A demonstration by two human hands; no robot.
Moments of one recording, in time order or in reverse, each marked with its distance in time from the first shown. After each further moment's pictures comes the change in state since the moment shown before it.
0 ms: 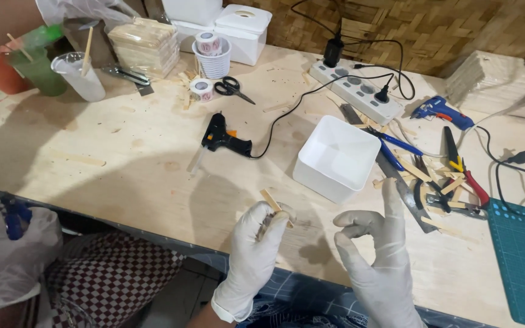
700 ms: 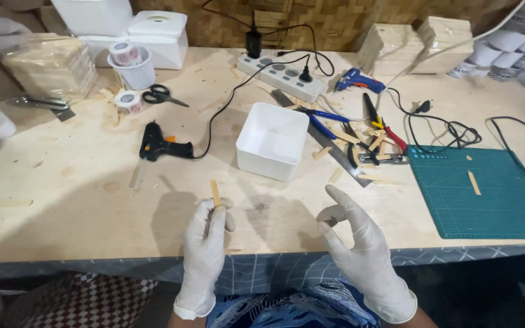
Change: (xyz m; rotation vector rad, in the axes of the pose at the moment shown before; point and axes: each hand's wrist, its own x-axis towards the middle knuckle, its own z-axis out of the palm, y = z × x) left_hand -0.007 -0.041 -0.015 -0.102 -0.079 -0.121; right_hand -0.042 0.047 -0.046 -0.317 0.075 -0.329
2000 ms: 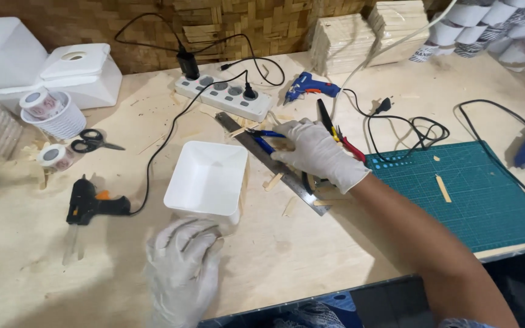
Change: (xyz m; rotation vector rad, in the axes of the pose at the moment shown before) left_hand 0.051 0.046 0.084 0.931 0.000 0.903; right_hand 0.209 0.183 -0.015 -0.493 -0.588 0.247
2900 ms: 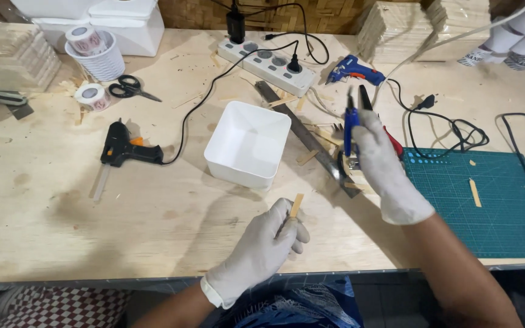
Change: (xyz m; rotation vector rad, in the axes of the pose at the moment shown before) left_hand 0.012 0.050 0.006 -0.935 -0.910 -0.955; right_hand -0.096 -0.086 -0.043 0.905 0.152 0.491
